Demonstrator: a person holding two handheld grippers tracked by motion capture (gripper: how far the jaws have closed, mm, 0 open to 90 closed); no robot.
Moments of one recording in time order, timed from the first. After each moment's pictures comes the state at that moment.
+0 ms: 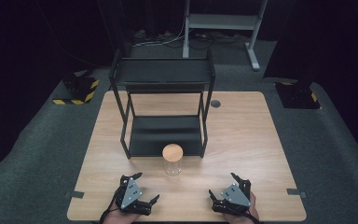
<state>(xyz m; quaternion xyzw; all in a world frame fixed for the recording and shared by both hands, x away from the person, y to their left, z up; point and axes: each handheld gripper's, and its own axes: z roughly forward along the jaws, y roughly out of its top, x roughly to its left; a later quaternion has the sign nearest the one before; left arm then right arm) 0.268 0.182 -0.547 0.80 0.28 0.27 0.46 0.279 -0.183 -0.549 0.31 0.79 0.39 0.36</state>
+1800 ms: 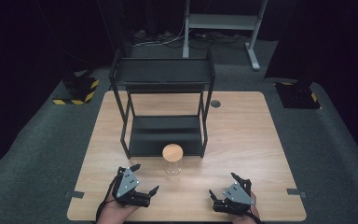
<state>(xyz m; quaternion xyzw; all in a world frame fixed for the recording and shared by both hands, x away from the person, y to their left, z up) 0.280 0.182 -0.500 0.79 0.31 0.26 0.47 0.281 -0.187 -0.547 0.32 0.78 0.40 0.34</state>
